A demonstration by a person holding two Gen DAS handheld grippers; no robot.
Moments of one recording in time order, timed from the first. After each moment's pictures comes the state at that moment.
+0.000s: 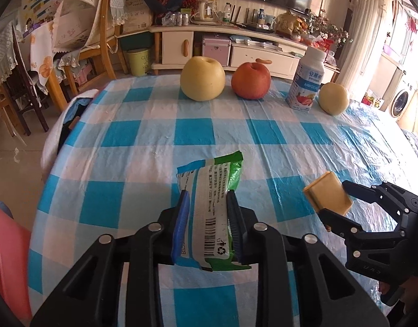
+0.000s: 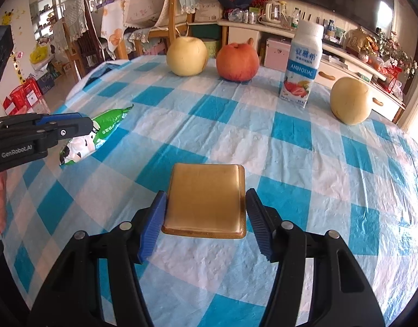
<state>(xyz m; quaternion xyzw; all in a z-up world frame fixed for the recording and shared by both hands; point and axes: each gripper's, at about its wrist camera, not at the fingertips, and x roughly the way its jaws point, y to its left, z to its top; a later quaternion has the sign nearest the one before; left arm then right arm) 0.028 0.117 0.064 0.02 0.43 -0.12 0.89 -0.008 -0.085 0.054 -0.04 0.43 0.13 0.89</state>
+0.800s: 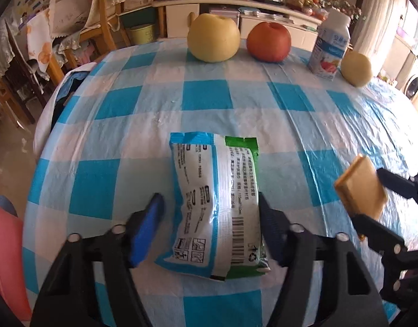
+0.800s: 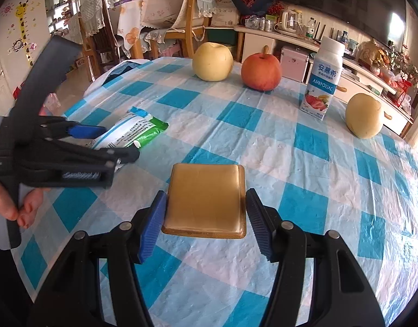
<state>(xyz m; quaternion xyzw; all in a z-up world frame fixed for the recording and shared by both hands) 0.051 0.116 0.022 0.05 0.50 -0.09 0.86 -0.018 -0.062 0.059 -0.06 0.42 0.16 0.89</state>
